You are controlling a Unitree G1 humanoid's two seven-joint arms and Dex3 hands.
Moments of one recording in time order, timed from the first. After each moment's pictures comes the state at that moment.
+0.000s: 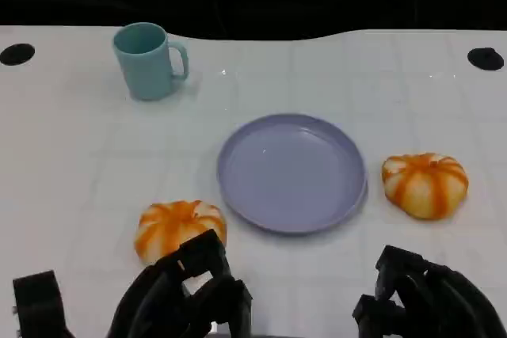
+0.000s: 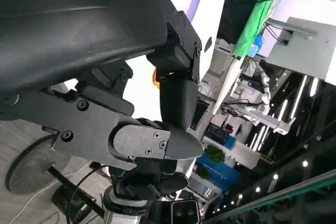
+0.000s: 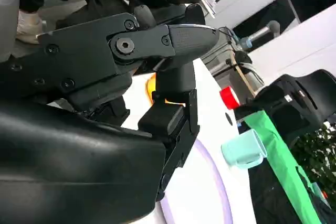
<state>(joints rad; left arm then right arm) 0.19 -0.03 -0.06 0.00 -0.51 0.11 -0.63 0.21 -0.06 0.00 -0.05 0.52 0.22 0.64</state>
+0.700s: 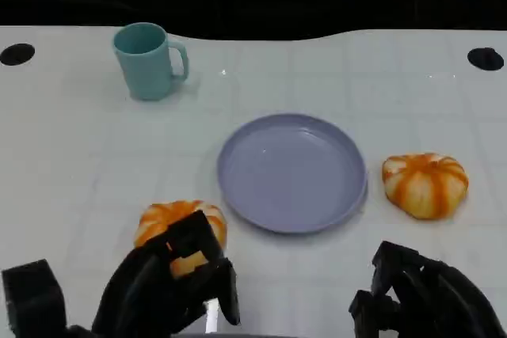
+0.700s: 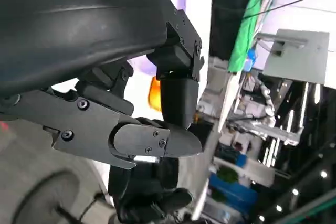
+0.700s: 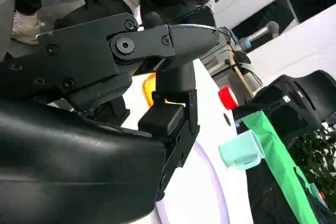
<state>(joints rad) 0.17 0.00 -0.04 -0.07 -0.41 0.06 -0.55 0.19 -0.05 0.01 -0.05 0.51 0.22 0.63</state>
